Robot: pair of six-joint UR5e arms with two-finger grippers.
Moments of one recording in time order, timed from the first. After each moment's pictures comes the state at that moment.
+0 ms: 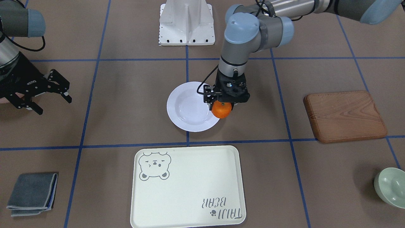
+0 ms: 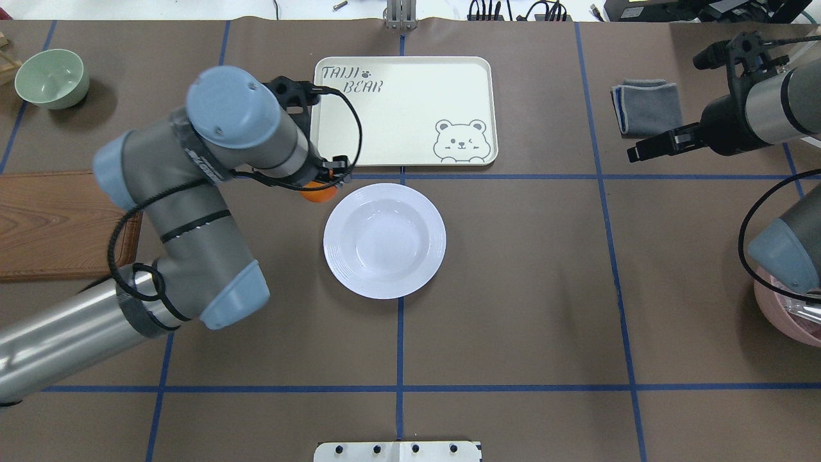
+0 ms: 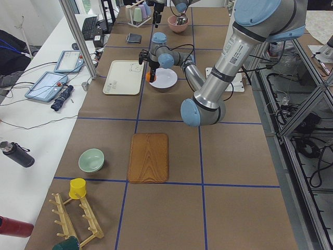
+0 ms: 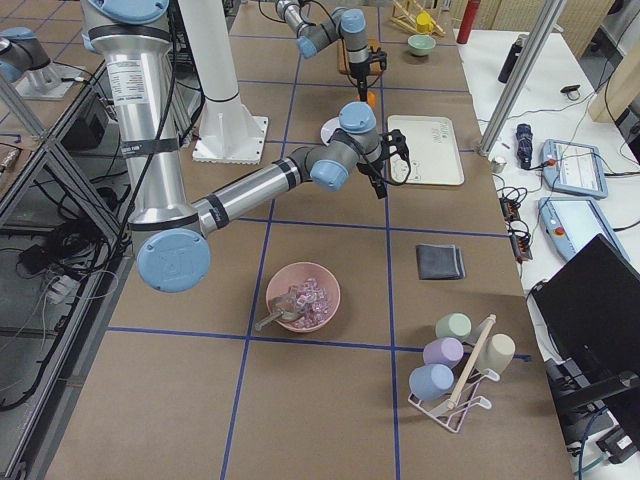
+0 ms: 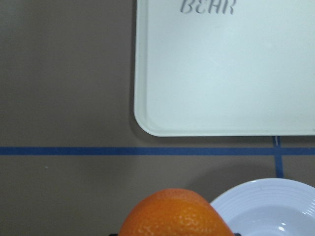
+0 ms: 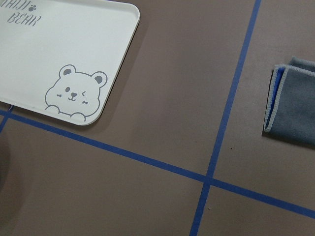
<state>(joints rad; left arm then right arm) -0.58 -2.29 -1.64 -1.67 -1.77 -1.22 1.01 -1.43 1.90 -1.10 2.15 0.69</state>
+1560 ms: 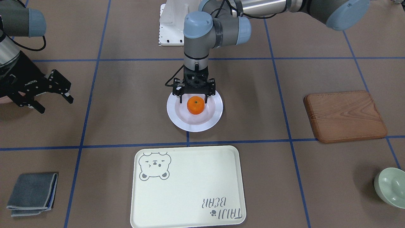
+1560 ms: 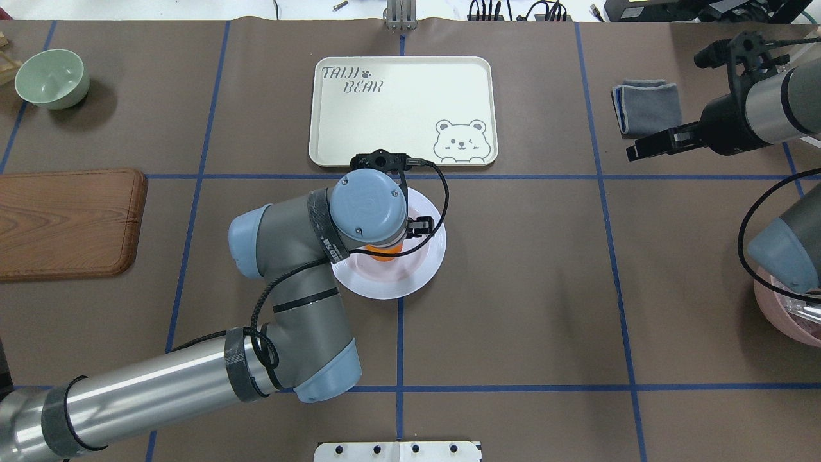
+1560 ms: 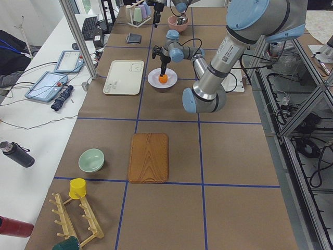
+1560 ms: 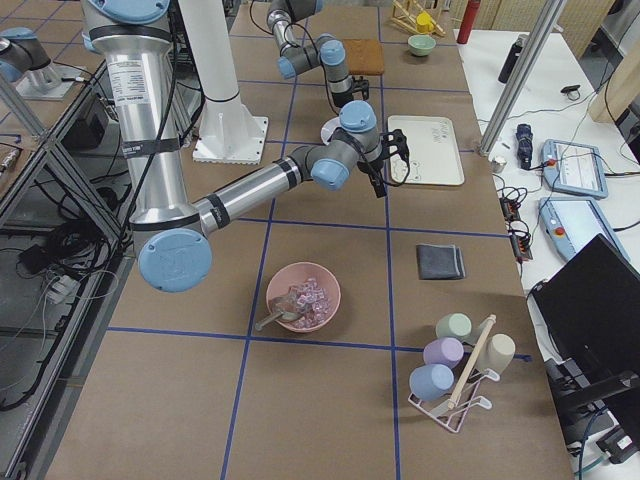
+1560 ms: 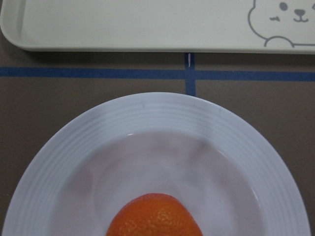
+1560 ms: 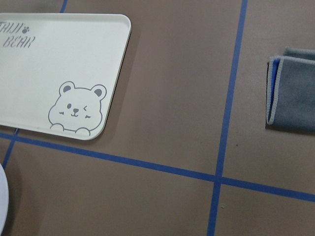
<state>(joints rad) -0.51 -2.38 -1.59 -1.63 -1.69 -1.24 1.00 -1.41 1.91 -1.08 2.15 0.91</state>
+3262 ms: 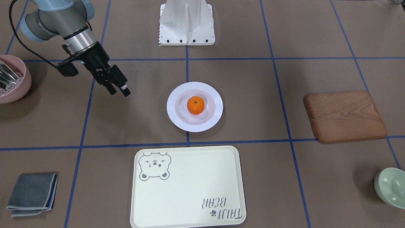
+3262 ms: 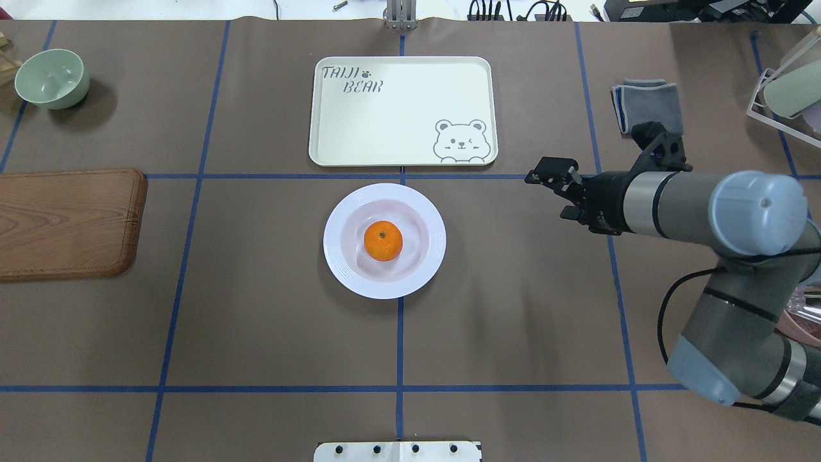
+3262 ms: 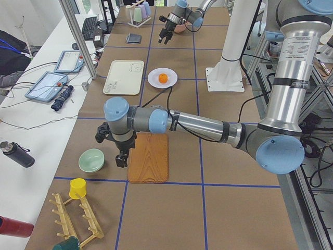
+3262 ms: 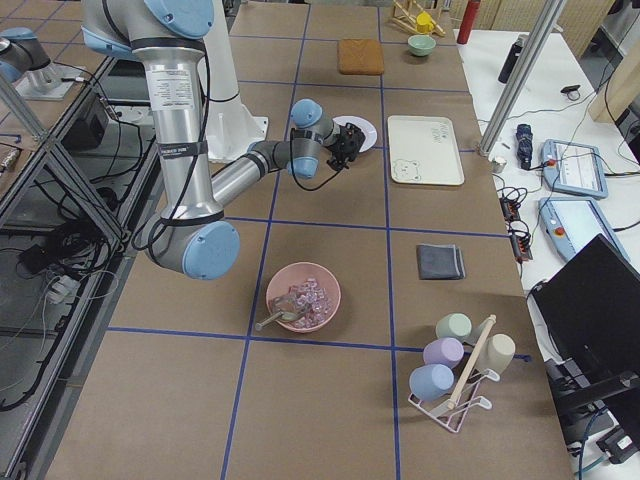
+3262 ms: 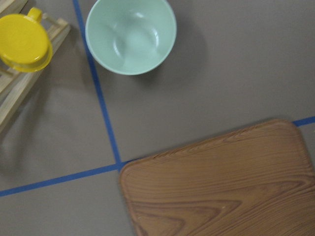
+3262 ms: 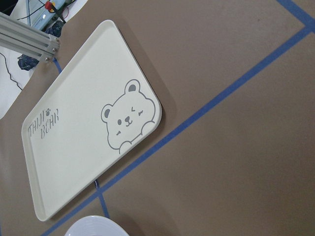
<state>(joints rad) -1.57 -1.69 -1.62 -1.46 -2.33 0.15 0.54 -1.43 1.93 -0.82 1.58 1.91</state>
